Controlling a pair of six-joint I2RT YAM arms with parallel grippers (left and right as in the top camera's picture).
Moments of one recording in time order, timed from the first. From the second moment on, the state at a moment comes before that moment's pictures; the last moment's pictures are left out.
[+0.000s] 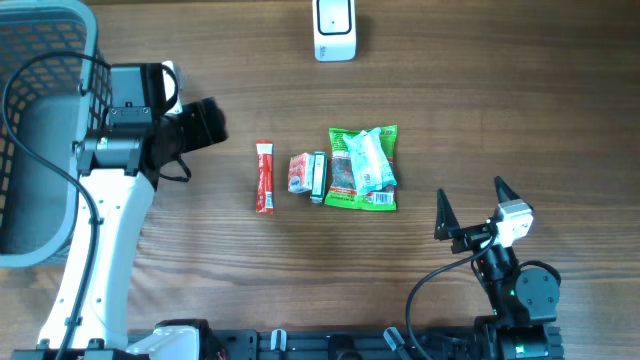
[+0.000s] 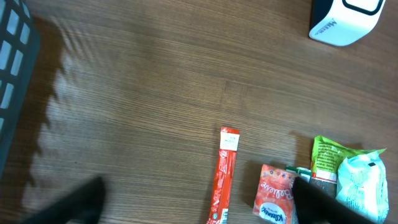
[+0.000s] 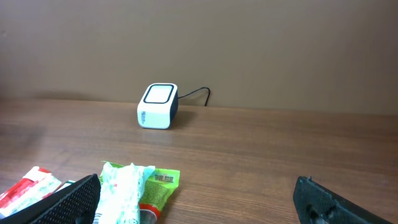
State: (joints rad) left arm -0.01 1.38 1.23 -0.82 0.08 -0.29; right arm 0.06 0.02 0.01 0.01 -0.16 0.04
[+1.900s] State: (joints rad) left arm -0.01 1.38 1.23 -0.82 0.08 -0.29; right arm 0.66 1.82 1.34 -0.69 -0.09 0.40
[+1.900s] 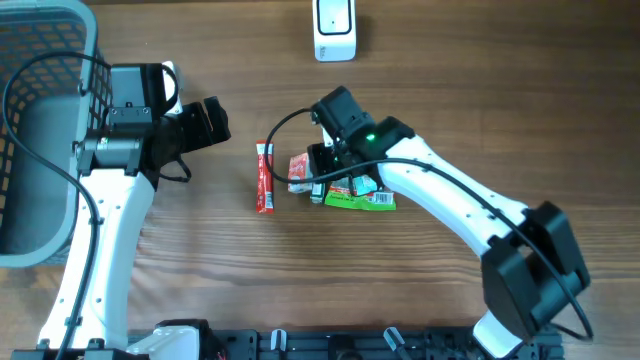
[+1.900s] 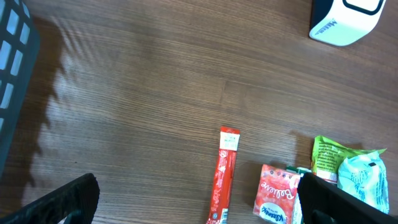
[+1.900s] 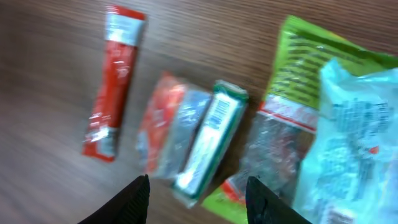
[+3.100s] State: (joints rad) left arm -0.01 1.38 1.23 -0.82 0.08 -0.29; right arm 0.25 1.95 1.33 -0.75 -0.44 -0.07
